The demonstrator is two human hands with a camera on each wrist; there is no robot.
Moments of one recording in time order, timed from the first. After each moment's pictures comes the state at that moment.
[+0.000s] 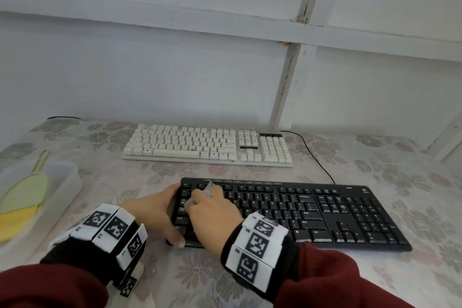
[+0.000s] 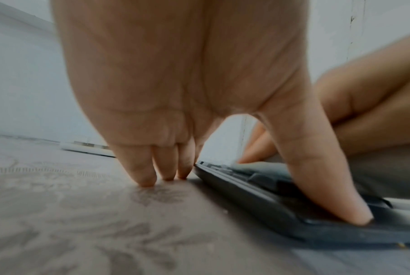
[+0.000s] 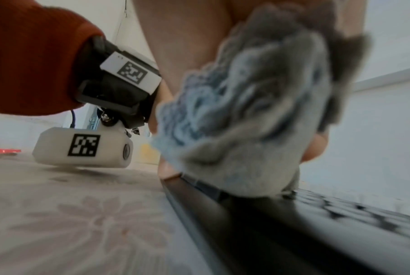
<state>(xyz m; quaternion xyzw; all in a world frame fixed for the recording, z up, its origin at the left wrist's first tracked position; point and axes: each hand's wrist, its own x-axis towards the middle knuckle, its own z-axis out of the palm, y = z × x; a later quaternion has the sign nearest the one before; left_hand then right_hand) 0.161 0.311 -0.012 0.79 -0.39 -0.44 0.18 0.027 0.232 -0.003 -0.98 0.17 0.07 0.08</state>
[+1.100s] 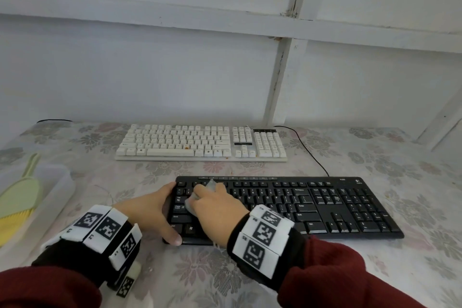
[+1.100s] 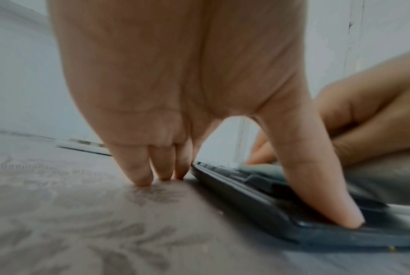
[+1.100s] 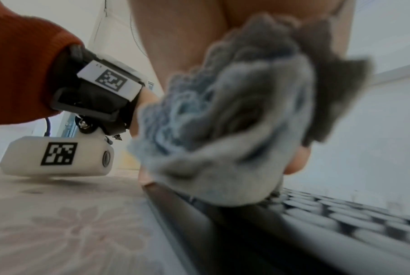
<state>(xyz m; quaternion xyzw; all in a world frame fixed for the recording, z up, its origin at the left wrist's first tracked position) 0.169 0.314 -0.024 0.76 -0.39 -0.47 0.24 0.015 0.222 0.011 -0.98 0.15 0.09 0.08</state>
